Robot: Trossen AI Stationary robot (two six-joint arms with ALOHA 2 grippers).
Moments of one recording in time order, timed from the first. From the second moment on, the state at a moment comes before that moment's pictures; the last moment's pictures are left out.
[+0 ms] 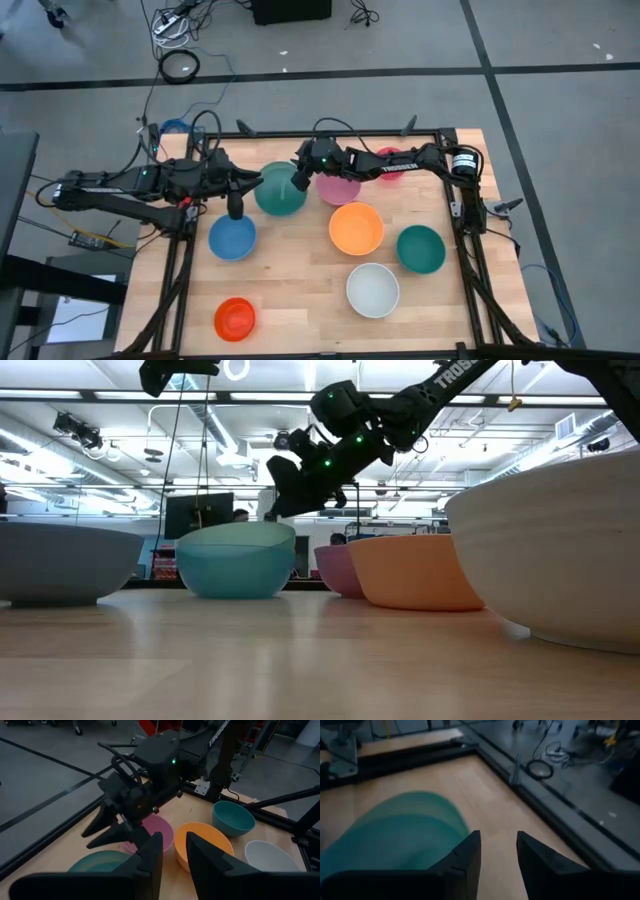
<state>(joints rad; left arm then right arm) -0.06 0.79 0.91 -0.45 -0.40 -0.34 -0.25 2.01 1.39 0.17 0.26 0.09</state>
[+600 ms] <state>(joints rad) -0.06 0.79 0.91 -0.45 -0.40 -0.33 -0.22 2.01 1.39 -0.05 0.23 0.20</state>
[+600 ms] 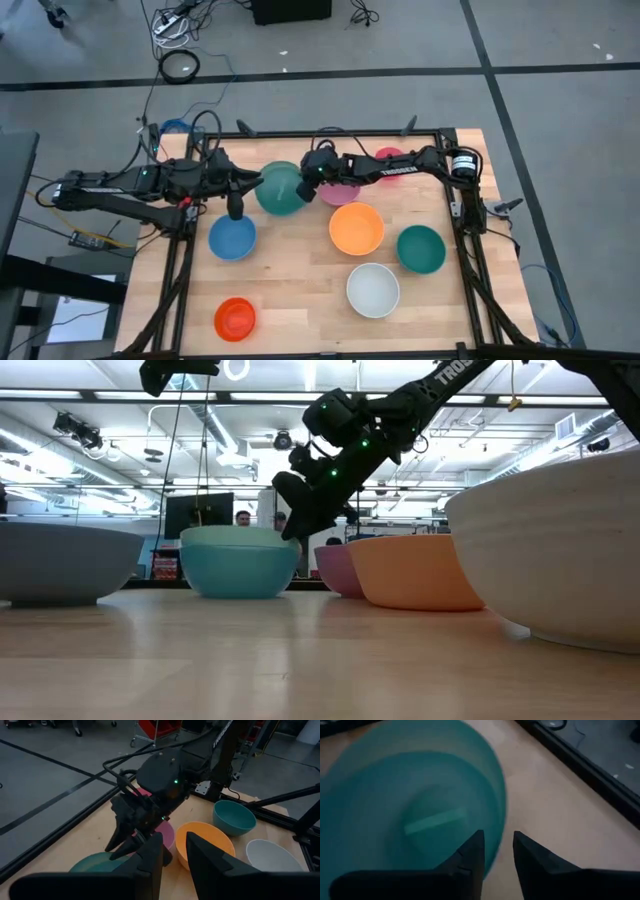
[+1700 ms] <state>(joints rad) -0.06 0.79 0.91 -0.51 -0.40 -0.35 -0.23 1.90 1.39 -0.04 0.00 0.21</state>
